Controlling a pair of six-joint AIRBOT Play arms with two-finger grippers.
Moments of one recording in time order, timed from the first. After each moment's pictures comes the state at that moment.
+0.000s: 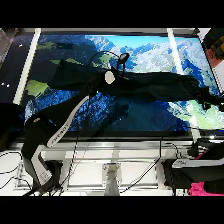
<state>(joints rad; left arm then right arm) -0.68 -1.91 1.77 0.91 -0.72 -1.54 -0.78 -1.54 1.12 -0.81 0.95 1.43</state>
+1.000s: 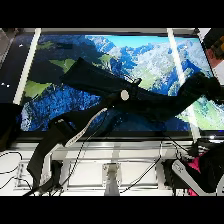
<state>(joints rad) -0.83 -2.08 1.78 0.74 -0.73 -1.52 -0.59 -1.01 1.12 -0.87 1.33 1.40</state>
